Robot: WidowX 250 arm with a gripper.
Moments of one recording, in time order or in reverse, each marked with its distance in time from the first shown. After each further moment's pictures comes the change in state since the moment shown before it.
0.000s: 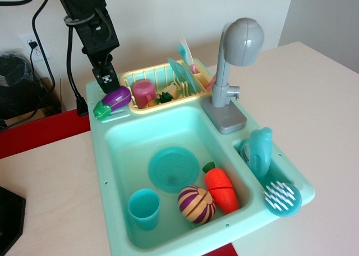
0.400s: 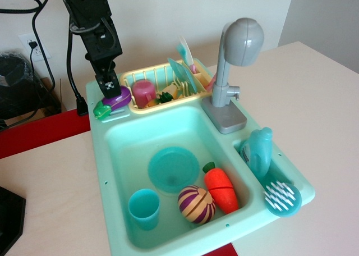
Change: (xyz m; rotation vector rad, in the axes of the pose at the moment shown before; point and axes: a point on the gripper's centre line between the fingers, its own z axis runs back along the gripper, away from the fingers) arm -0.001 0.000 -0.011 -0.002 0.034 0.008
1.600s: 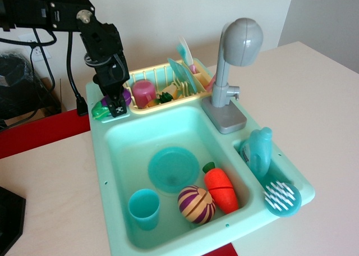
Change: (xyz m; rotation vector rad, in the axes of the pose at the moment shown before) arm -0.007 0.001 -0.044 0.117 0.033 0.048
